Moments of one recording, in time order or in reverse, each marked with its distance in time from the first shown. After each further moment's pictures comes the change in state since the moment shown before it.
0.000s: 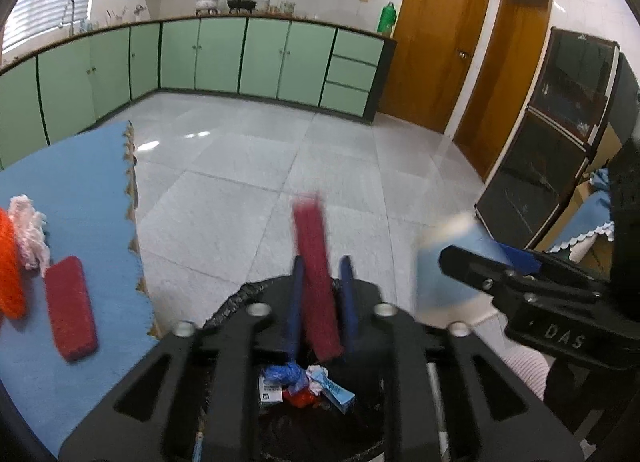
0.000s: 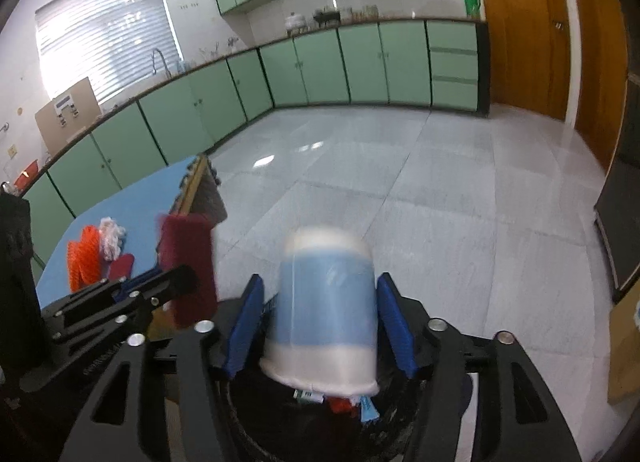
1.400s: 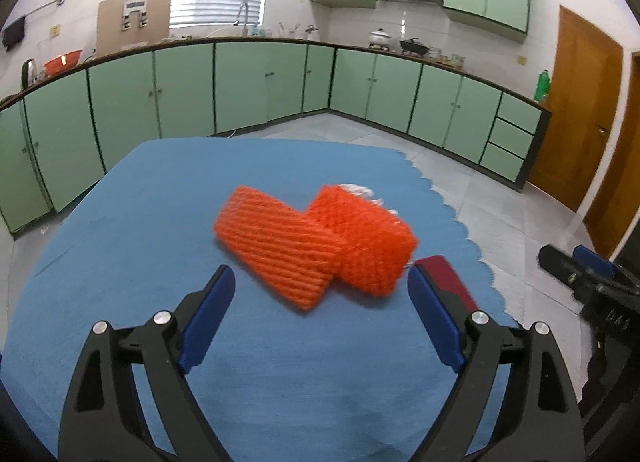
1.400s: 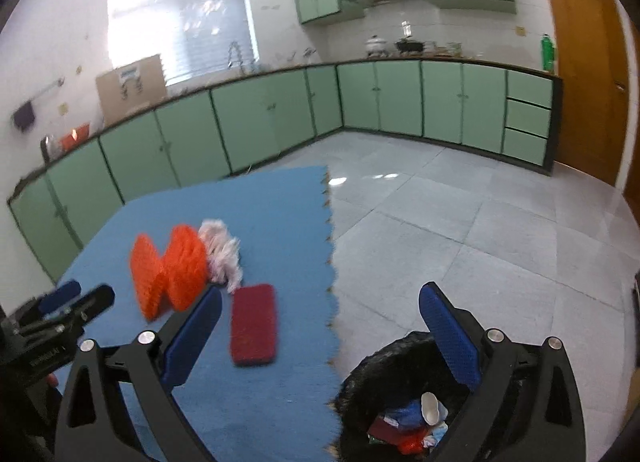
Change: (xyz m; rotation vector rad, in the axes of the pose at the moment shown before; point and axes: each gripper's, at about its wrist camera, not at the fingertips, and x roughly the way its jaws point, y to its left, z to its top) left arm -0.180 0.195 -0.034 -0.281 -0.156 0.509; right arm 0.036 0.211 0.003 -0.247 -0.087 0.131
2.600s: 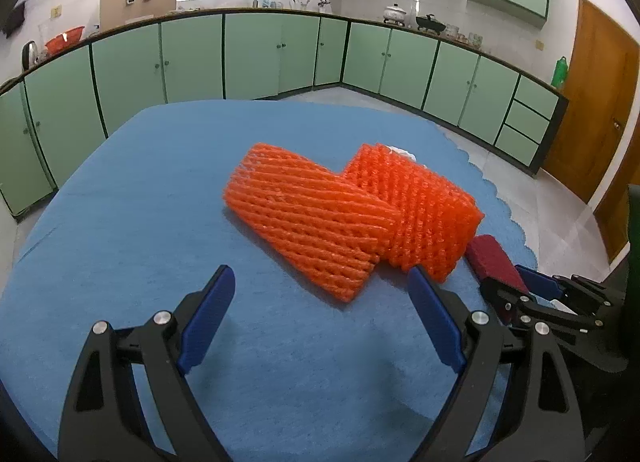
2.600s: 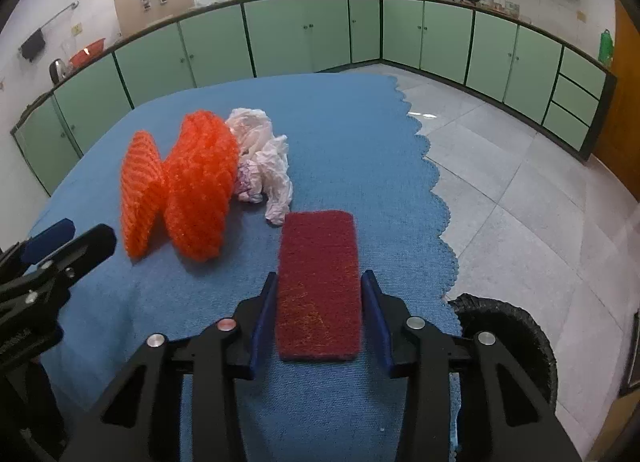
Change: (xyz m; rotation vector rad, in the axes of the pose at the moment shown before) left arm 0.046 0.022 -0.008 -0.017 0.095 0.024; right arm 0.074 0.048 -0.029 -0.101 0.252 0.059
